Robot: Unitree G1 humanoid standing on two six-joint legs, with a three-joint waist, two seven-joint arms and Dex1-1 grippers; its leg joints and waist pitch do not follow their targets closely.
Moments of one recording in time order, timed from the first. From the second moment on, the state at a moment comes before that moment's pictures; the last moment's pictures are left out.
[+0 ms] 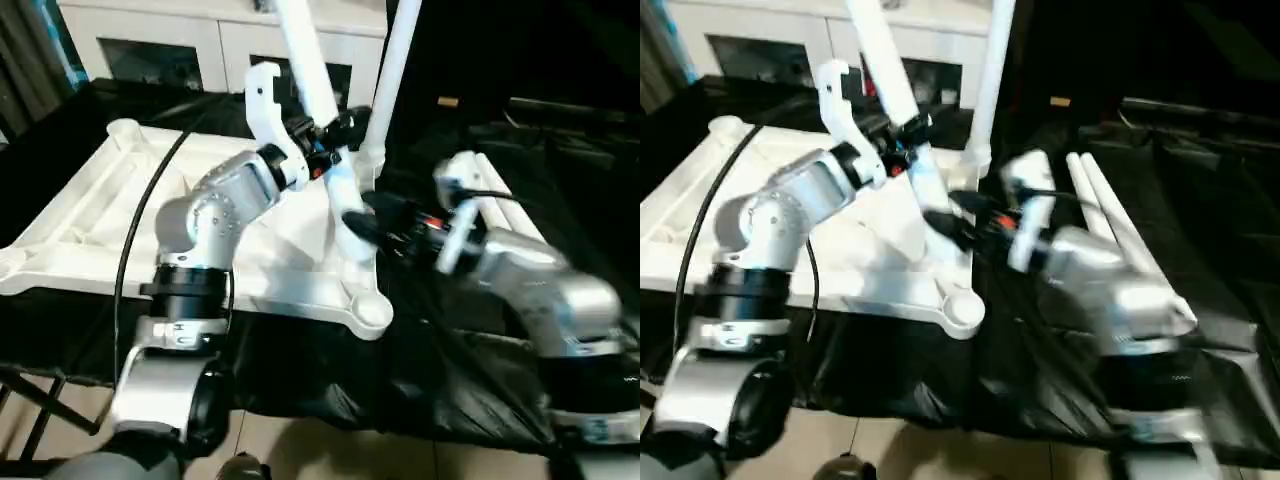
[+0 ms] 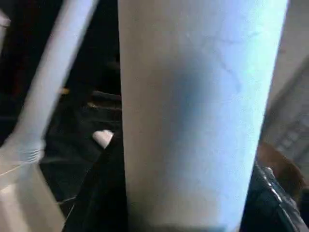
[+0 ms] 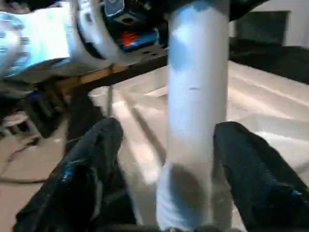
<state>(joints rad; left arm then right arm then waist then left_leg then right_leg) -0.88 0.09 0.15 0.31 -0.56 0.70 -0.57 -0.51 -0.34 -0.02 0.00 0.54 0.71 0.93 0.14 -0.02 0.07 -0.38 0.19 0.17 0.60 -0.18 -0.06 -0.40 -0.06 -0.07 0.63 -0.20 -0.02</state>
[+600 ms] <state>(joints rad) -0.88 0.16 0.03 0.28 -0.71 0.81 -1.08 -0.57 -0.40 0.06 0.09 0.64 0.84 1.16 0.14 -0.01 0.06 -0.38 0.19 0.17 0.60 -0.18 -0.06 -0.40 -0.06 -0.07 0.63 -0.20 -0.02</state>
